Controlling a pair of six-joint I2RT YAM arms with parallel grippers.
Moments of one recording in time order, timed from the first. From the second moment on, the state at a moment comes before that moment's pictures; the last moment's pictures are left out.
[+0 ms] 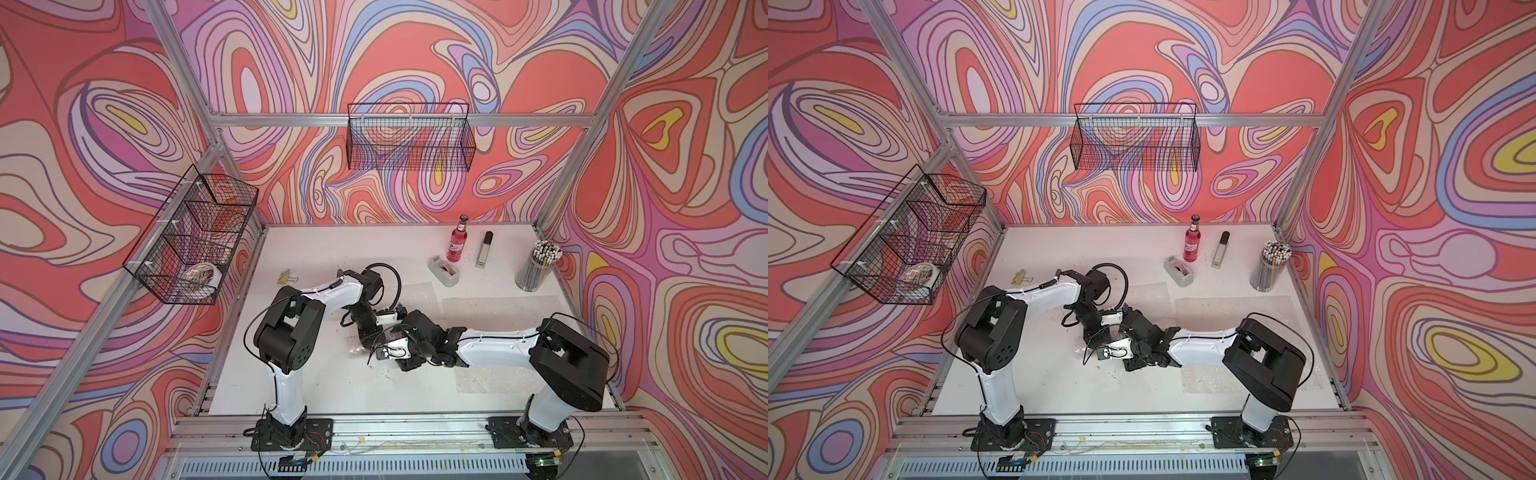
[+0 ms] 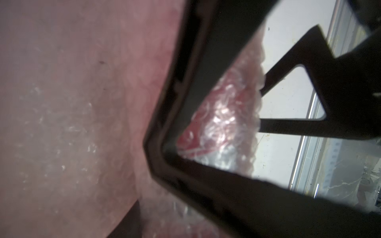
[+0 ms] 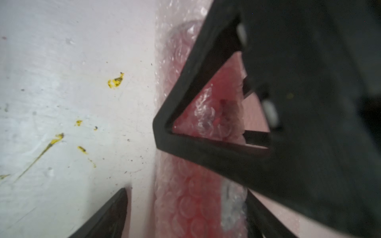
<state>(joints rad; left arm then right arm) -0.51 1.91 1.23 -1.02 0.50 0.80 0.97 1.69 0.82 0.00 -0.01 -0.91</state>
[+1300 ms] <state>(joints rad) -0.49 0.96 0.84 -1.09 0.21 0.63 0.73 2.08 1.36 -0.59 -0.77 -0.65</state>
